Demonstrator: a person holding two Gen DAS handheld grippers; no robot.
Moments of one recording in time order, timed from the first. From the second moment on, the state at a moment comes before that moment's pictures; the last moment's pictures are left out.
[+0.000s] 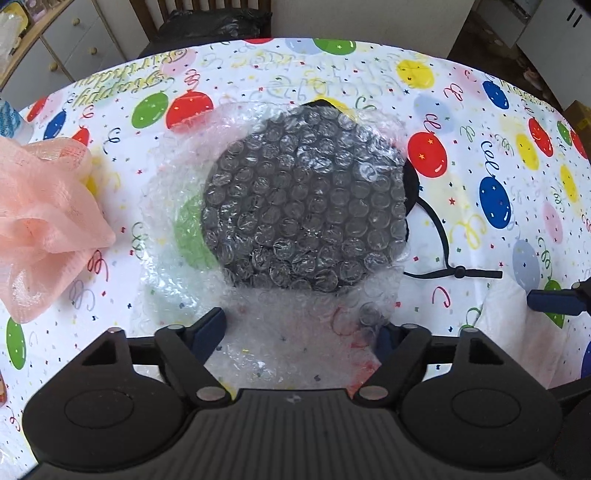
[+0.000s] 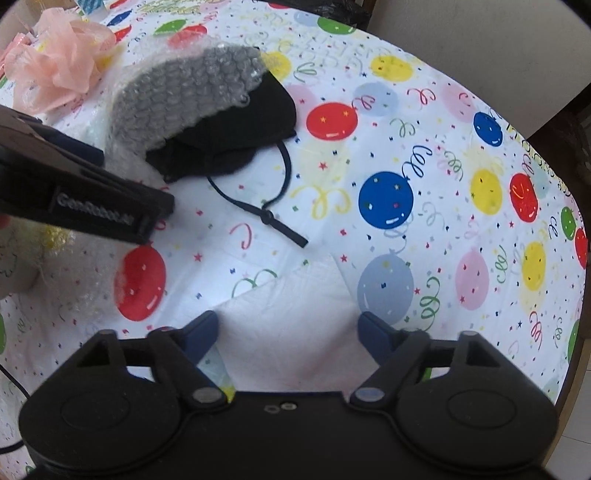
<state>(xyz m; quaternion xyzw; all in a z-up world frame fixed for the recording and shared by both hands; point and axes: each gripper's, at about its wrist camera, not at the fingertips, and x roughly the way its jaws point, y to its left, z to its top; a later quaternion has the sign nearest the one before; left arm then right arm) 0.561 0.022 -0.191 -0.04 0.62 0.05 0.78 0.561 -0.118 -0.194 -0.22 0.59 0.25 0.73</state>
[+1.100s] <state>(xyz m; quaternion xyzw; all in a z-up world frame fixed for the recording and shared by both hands) 0.527 0.038 -0.132 -0.08 0.57 0.04 0.82 0.531 -0.172 -0.095 -0.10 0.47 0.23 0.85</state>
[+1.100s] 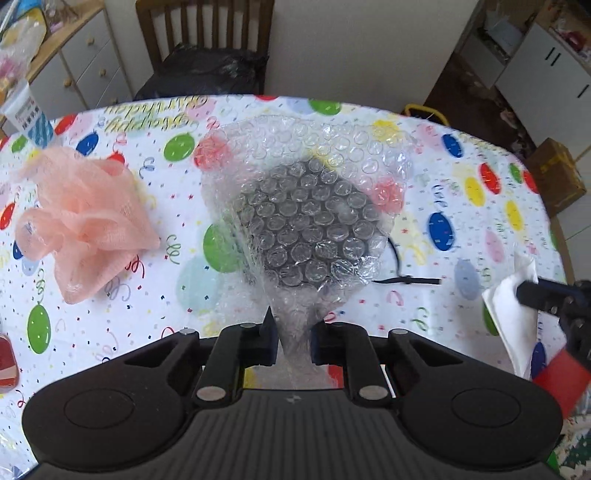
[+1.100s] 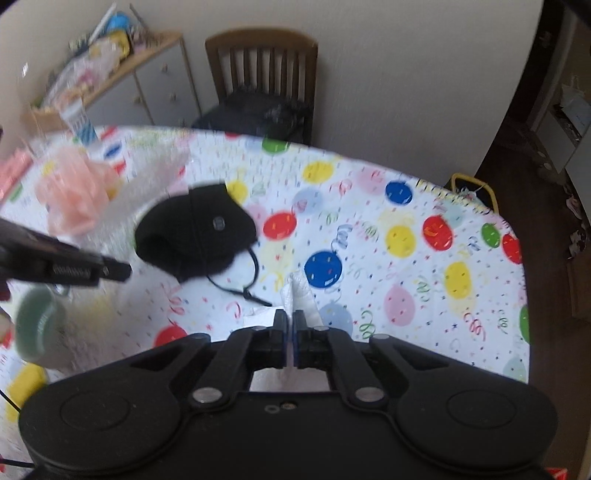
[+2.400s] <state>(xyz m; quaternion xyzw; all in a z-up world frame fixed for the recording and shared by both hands) 0.400 -0.181 0.000 0.03 0.50 -0.19 0.85 0.379 -0.361 -0.003 0.00 0.39 0.17 0.91</state>
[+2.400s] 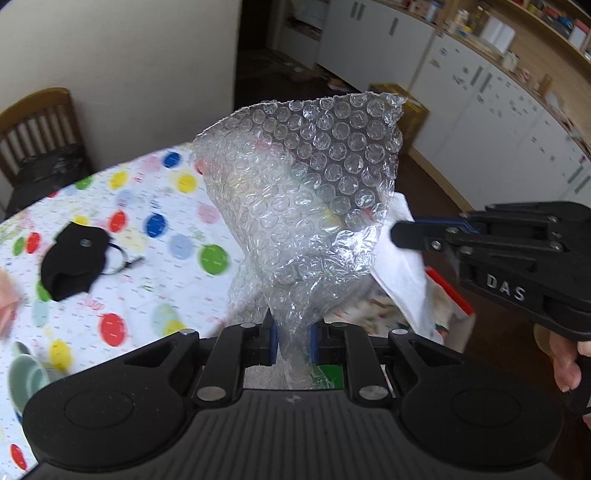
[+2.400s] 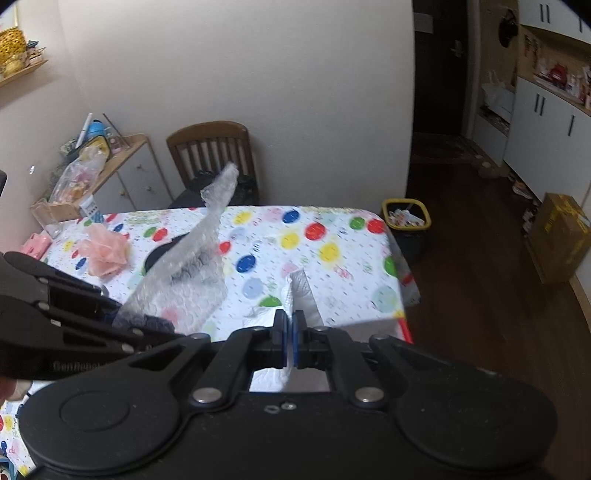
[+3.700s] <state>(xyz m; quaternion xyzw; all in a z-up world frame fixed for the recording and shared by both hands) 0.376 -0.244 -0.145 0.01 0.59 -0.23 0.77 0.355 -0.393 -0.124 0.04 0.48 0.15 0.86</state>
